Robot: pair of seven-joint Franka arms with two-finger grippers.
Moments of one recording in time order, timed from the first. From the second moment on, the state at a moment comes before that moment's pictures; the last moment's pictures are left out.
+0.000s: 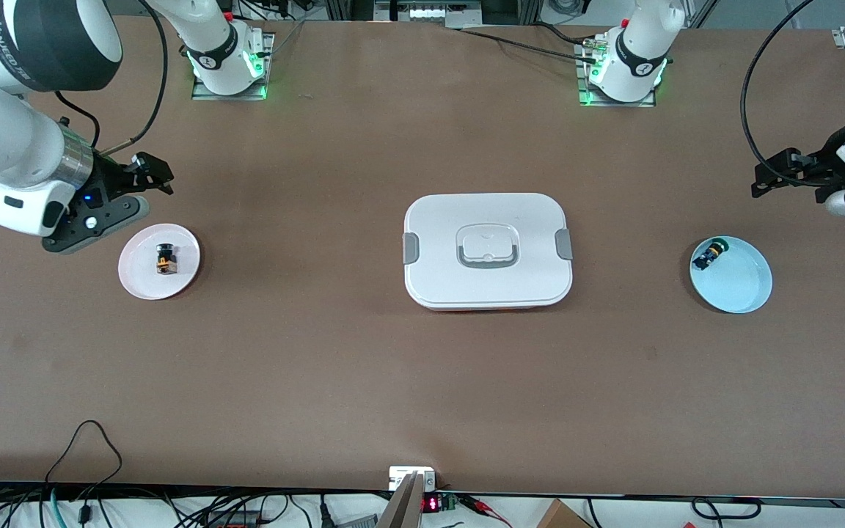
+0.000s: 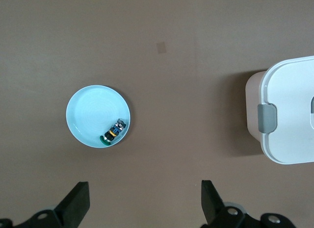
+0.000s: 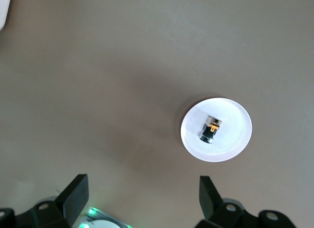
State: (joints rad) left arm 0.00 0.02 0.03 -1.63 -0.01 1.60 0.11; right arm 0.31 0.17 -0.15 -1.56 0.01 1.53 -0.43
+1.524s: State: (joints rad) left arm 0.00 0.02 0.03 -1.63 -0.01 1.60 0.11; right arm 0.11 0.33 -0.17 -2.03 -0.03 2.21 -1.78
